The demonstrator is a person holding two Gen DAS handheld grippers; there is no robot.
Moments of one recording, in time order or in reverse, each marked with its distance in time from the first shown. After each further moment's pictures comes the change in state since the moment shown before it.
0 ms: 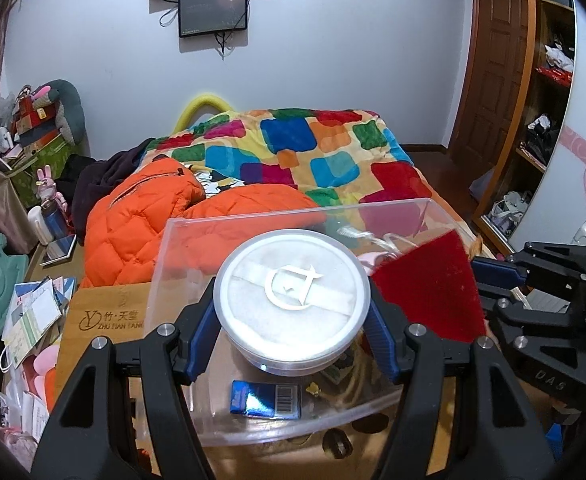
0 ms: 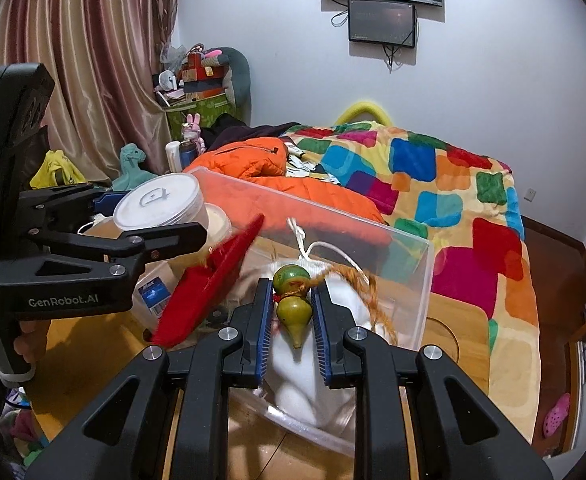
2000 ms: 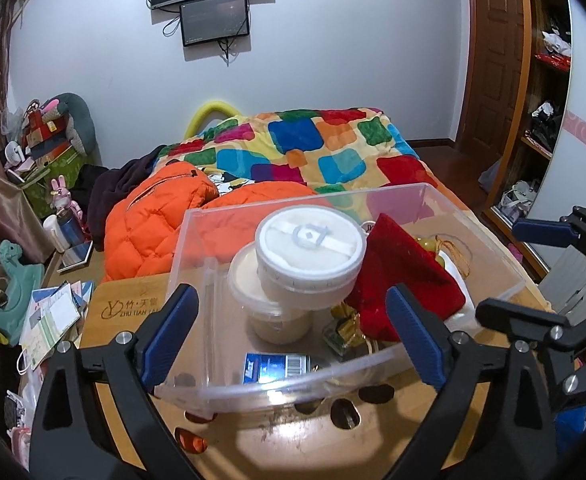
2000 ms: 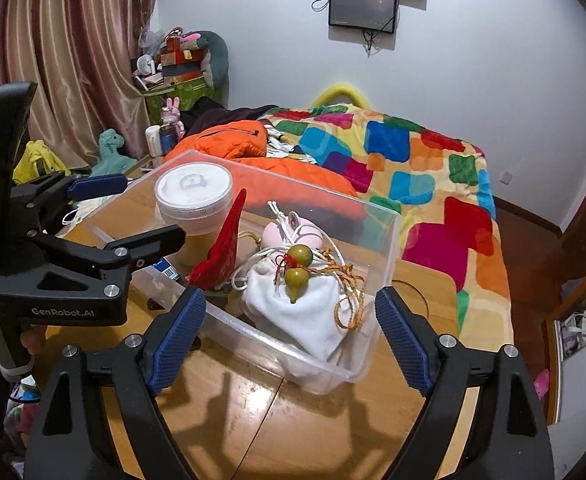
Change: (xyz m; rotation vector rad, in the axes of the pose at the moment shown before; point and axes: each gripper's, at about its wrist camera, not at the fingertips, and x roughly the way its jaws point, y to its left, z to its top) left arm -0.024 -0.006 -0.016 0.040 -0.012 0.060; right arm -0.039 0.008 -0.007 0.019 0.070 -0.098
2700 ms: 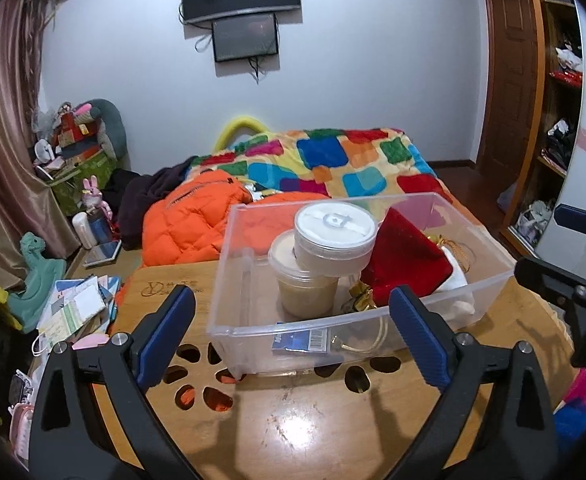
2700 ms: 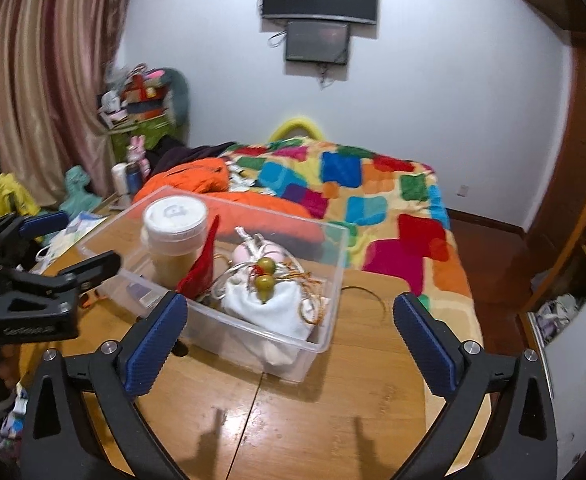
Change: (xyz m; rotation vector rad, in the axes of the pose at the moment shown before) left arm -0.049 0.005 -0.025 -0.045 -0.089 0.096; right arm -0.047 0.006 -0.014 0.082 -0.137 -0.159
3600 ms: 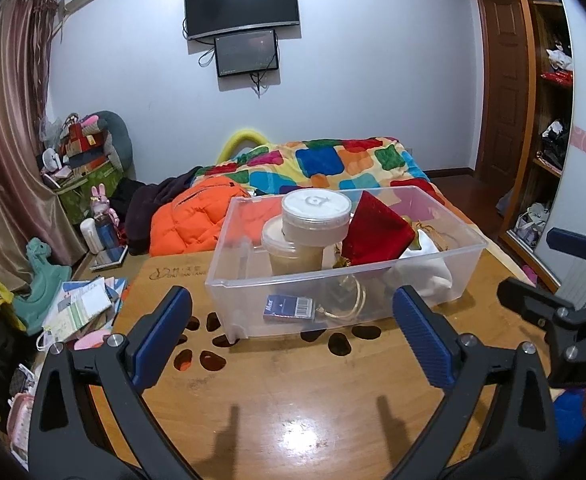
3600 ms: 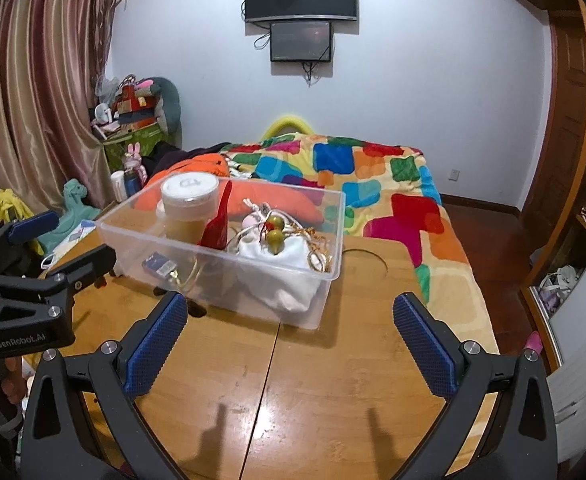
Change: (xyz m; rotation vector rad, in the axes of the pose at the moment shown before) left arm -0.038 -0.012 -0.033 0.002 -0.049 0.001; right arm -0.024 0.009 -0.040 0.063 0.000 0.002
